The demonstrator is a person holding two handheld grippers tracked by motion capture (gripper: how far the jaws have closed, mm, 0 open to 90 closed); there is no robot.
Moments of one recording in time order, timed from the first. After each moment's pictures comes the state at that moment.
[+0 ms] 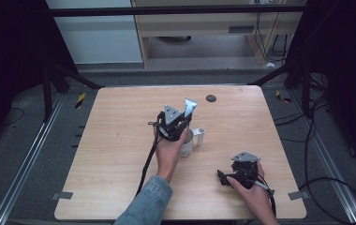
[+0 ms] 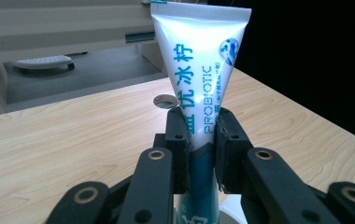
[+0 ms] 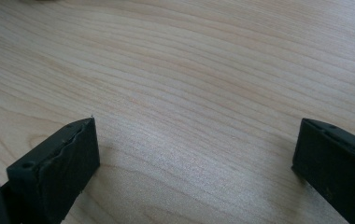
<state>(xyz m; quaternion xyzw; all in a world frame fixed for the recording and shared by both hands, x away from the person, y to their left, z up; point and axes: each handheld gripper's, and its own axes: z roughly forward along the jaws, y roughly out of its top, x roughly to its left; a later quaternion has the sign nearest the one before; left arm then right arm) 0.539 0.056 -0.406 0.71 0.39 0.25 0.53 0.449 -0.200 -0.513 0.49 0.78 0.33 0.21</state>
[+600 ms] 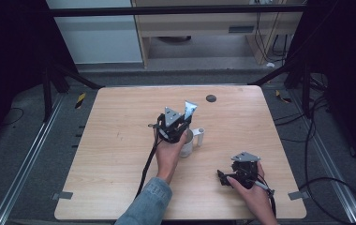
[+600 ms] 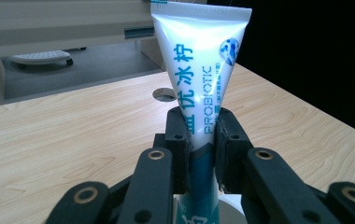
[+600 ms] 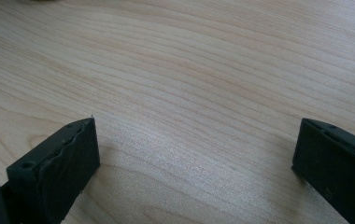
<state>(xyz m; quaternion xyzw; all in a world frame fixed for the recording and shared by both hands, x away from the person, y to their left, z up) 0.539 0.058 -0.414 0.71 0.40 0.25 0.53 0.449 -0.200 -0.513 0.49 0.78 0.33 0.21</state>
